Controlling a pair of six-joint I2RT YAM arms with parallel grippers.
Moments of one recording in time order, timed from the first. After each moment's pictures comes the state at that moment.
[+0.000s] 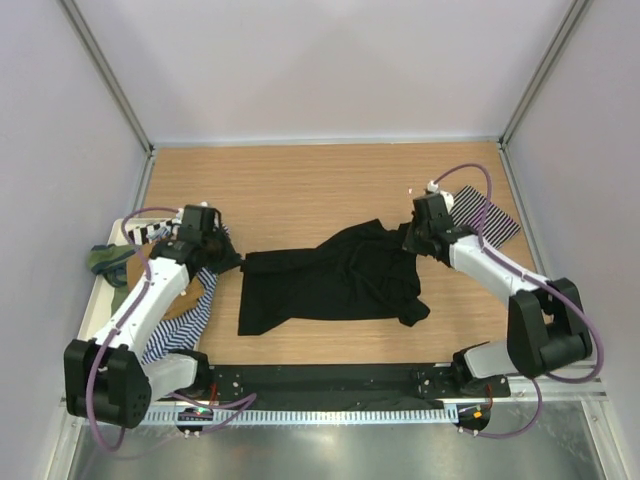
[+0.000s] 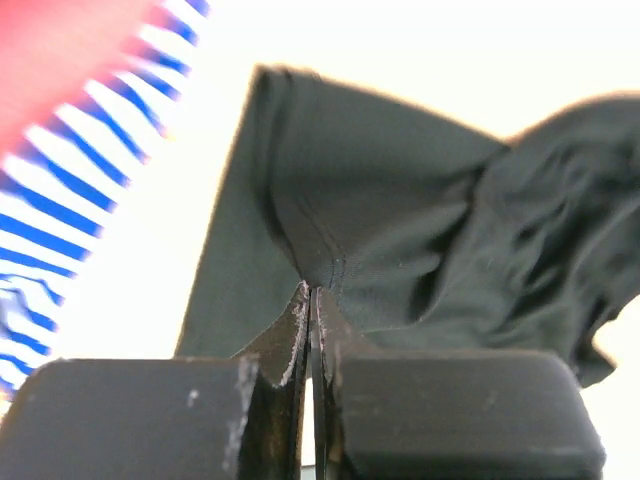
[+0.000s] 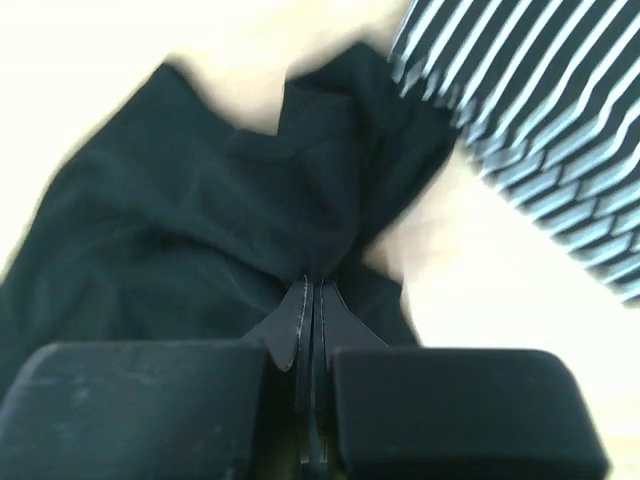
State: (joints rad) left arm -0.24 1.15 0.83 -0.63 0.07 -0.68; right arm 0.29 1.43 0.88 -0.33 0.16 0.56
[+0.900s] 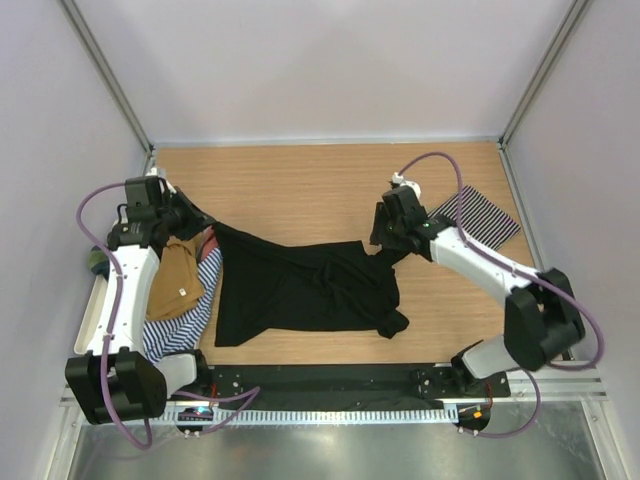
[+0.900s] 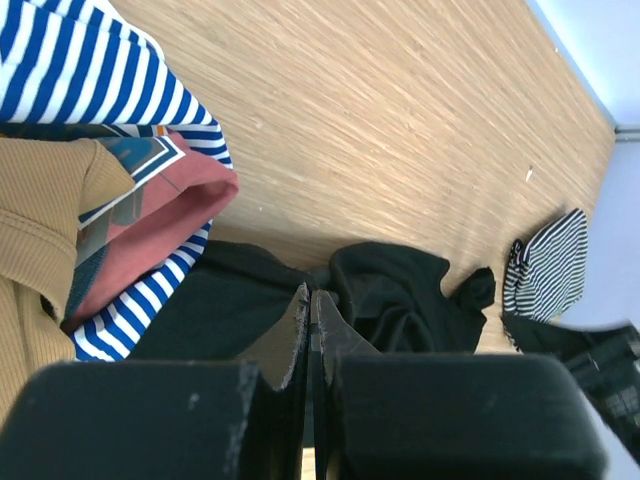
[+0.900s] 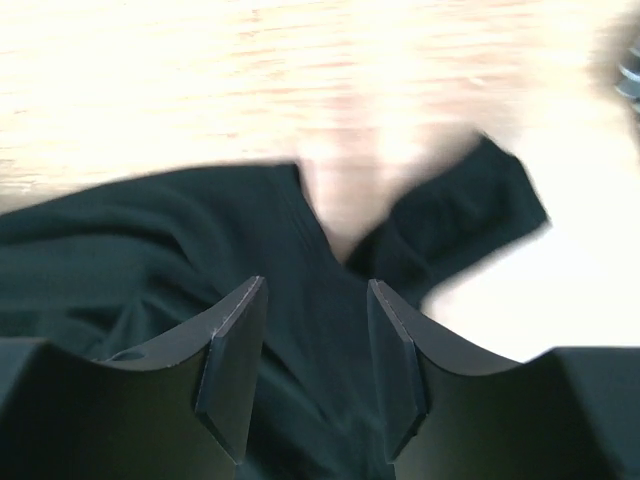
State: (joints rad) left arm 0.11 1.16 1.07 -0.62 0.30 -0.62; right arm 0.50 1.42 0.97 -0.39 0.17 0.56
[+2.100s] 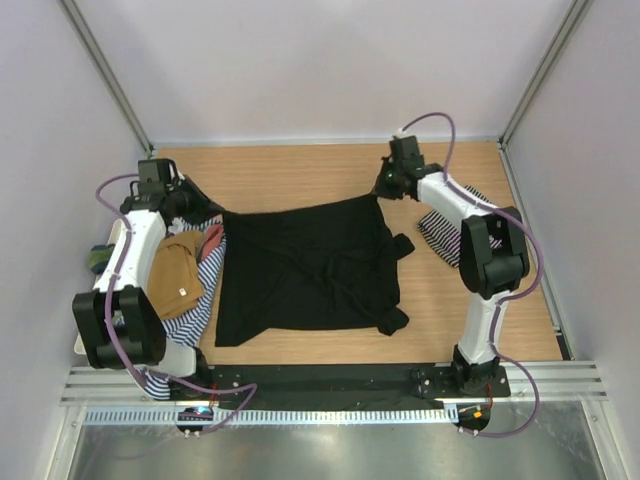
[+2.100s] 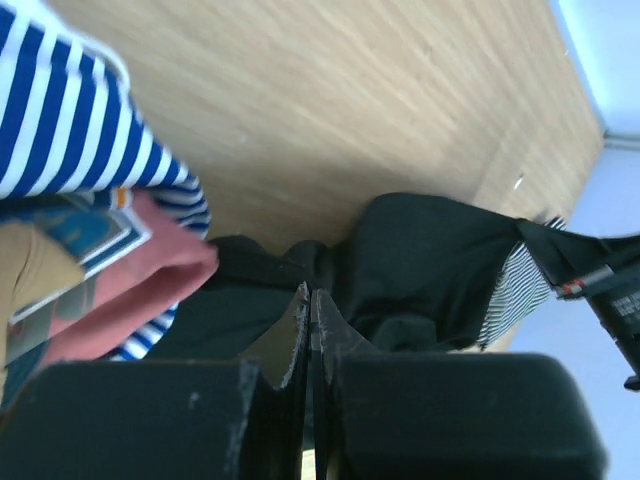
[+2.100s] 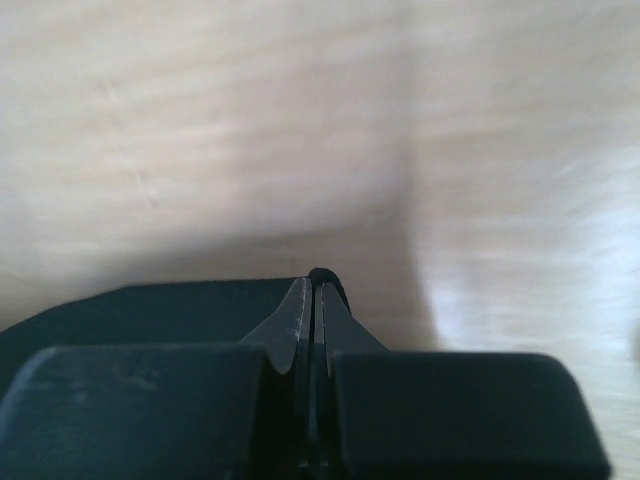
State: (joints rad) left arm 0.11 1.41 1.14 -0.57 0.38 -0.68; right arm 0.33 1.95 1.47 -0.35 -0.03 0.53
